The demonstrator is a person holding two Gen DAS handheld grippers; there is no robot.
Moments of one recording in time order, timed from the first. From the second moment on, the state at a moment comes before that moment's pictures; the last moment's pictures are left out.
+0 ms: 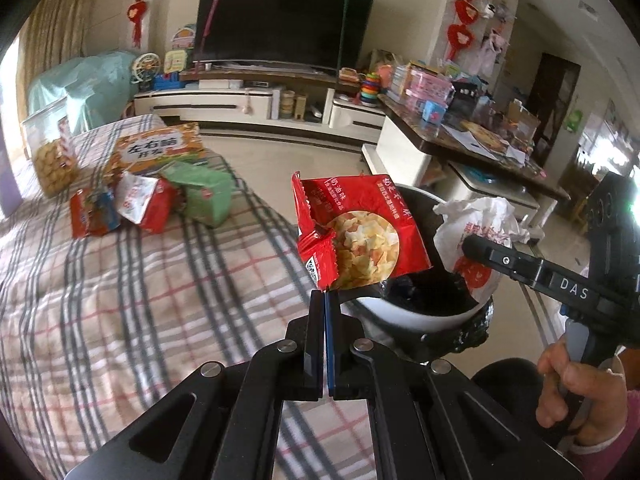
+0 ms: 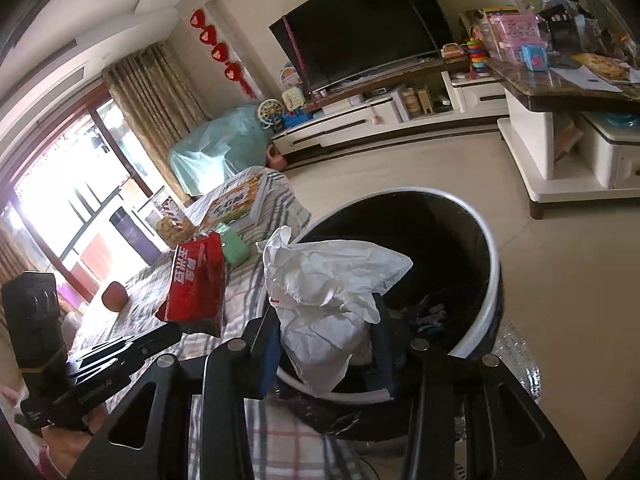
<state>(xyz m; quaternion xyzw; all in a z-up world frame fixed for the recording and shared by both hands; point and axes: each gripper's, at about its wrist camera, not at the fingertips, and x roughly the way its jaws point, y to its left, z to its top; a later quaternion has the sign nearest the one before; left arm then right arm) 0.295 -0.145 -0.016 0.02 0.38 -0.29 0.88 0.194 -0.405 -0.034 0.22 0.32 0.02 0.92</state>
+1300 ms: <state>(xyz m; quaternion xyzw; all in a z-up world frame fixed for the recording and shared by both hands) 0.304 -0.210 -0.022 0.06 0.39 -0.29 0.87 0.210 -0.431 -0.036 0.21 0.34 0.01 0.92</state>
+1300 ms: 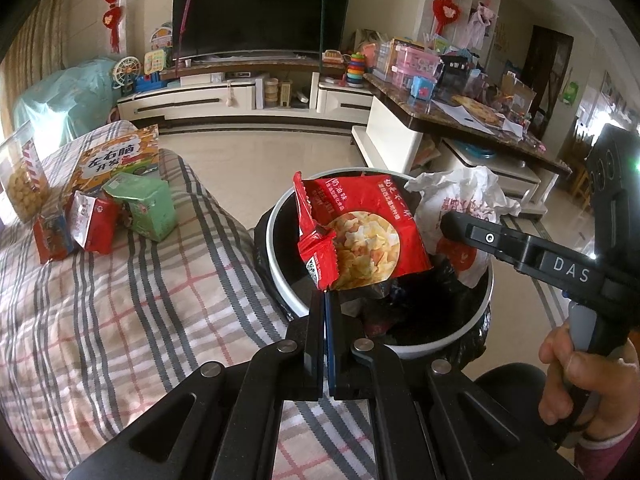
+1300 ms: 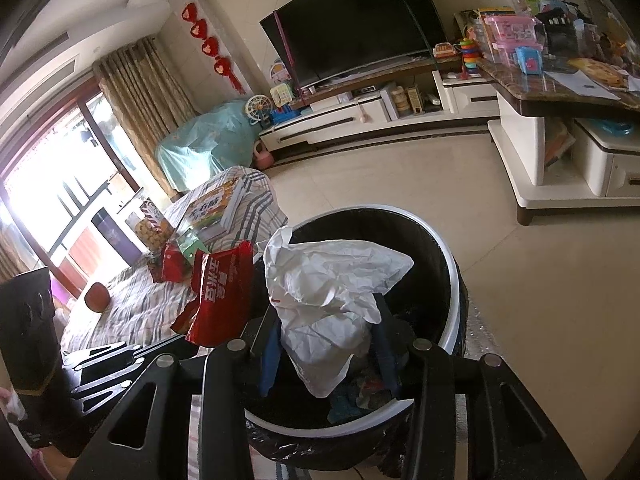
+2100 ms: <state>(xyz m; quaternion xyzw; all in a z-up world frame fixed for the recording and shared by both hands) 0.304 -0.225 -0.023 0.07 0.40 -0.29 0.87 0.222 -0.435 -0.039 0.20 0.36 0.00 0.91</state>
